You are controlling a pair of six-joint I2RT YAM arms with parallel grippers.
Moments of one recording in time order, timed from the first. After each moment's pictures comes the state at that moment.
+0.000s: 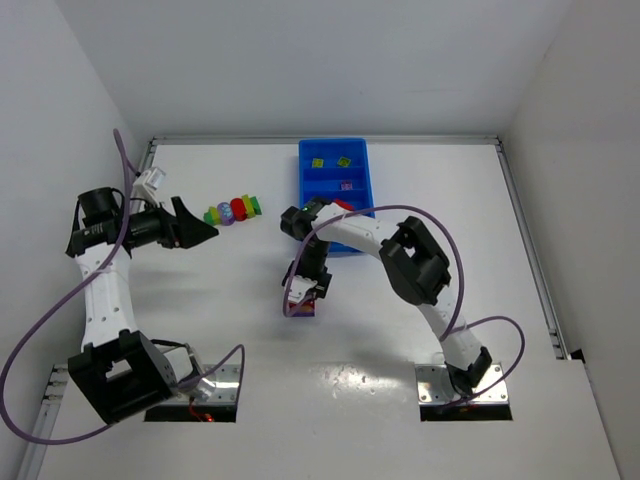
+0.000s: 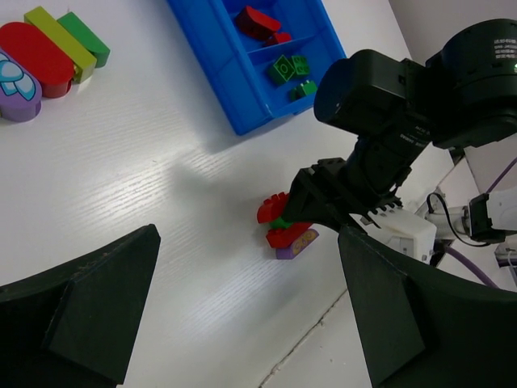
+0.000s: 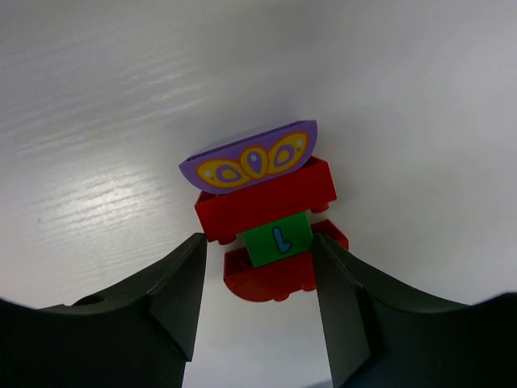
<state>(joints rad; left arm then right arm) 0.46 1.15 1.03 -0.79 1.09 0.22 0.85 2.26 1.78 -1.27 -0.59 -2.10</state>
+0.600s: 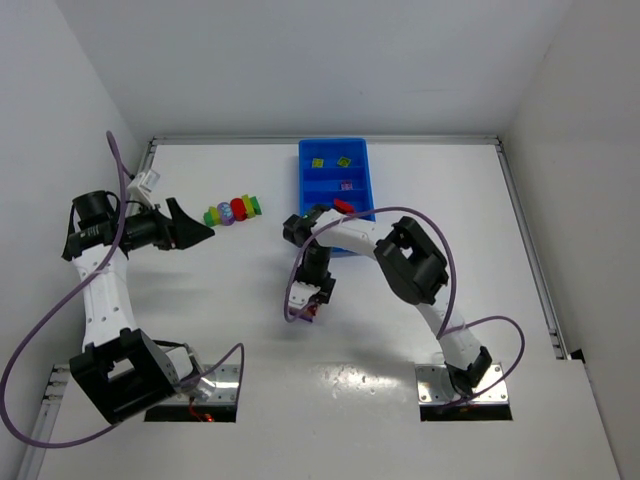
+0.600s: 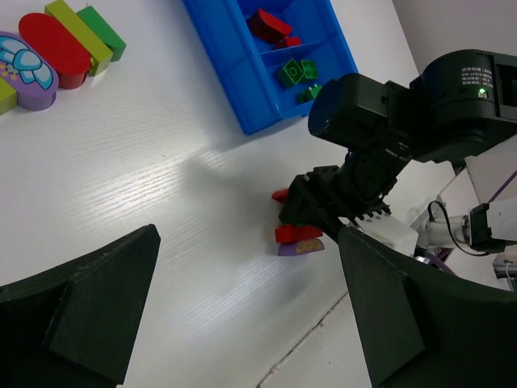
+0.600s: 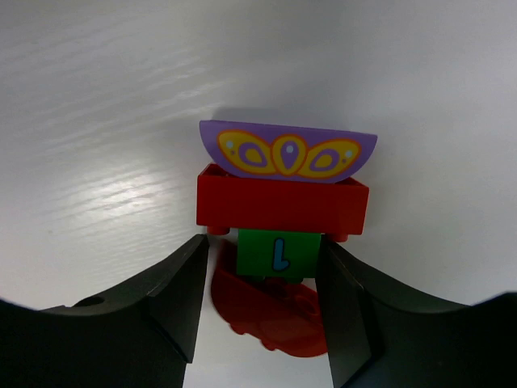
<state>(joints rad) 0.50 1.15 1.02 -0.80 1.09 0.22 0.85 2.29 1.73 -1.21 -0.54 -2.10</state>
